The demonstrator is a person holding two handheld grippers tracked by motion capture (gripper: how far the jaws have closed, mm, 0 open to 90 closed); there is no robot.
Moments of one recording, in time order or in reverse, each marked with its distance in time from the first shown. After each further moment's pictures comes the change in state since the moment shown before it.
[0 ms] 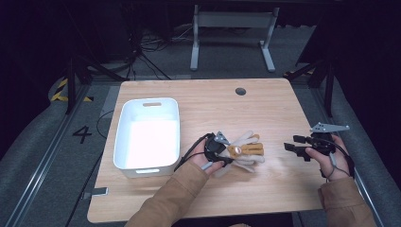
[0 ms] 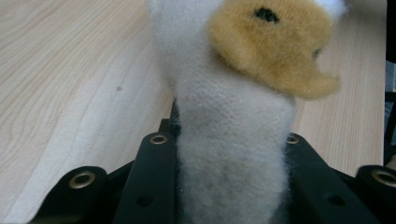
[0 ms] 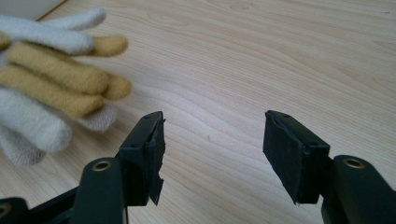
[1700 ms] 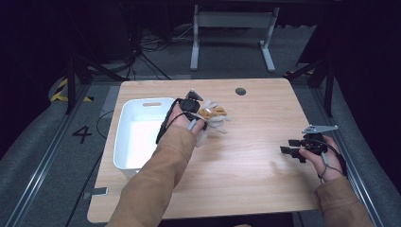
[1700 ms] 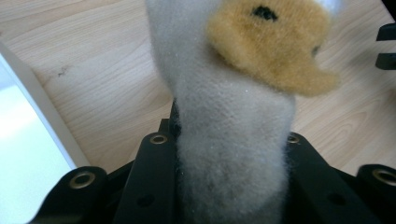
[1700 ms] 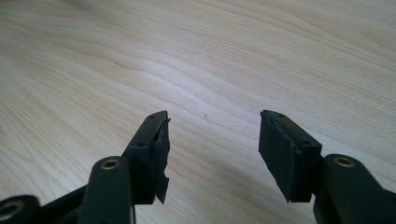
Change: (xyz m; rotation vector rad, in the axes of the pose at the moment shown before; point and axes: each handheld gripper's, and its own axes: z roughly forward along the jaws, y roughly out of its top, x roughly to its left) left arm 0.062 0.054 -0.087 0.101 0.232 -0.502; right arm -0.004 -0.008 0.022 0.100 -0.002 0.004
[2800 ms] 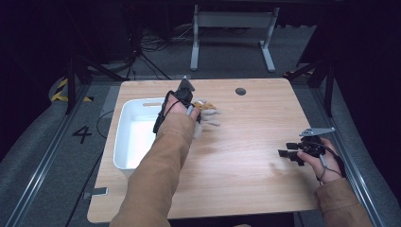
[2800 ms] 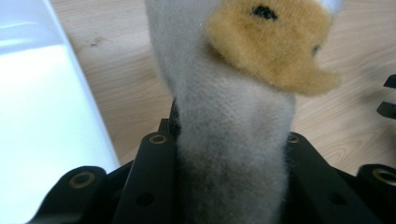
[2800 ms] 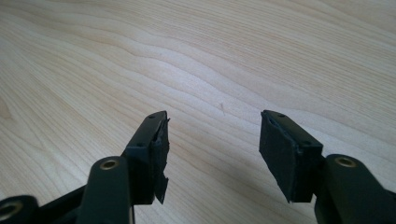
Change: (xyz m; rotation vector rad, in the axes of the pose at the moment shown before) left arm 0.017 0.022 -0.013 0.077 0.076 -0.224; right arm 0.005 -0.004 0.006 0.031 0.034 -0.007
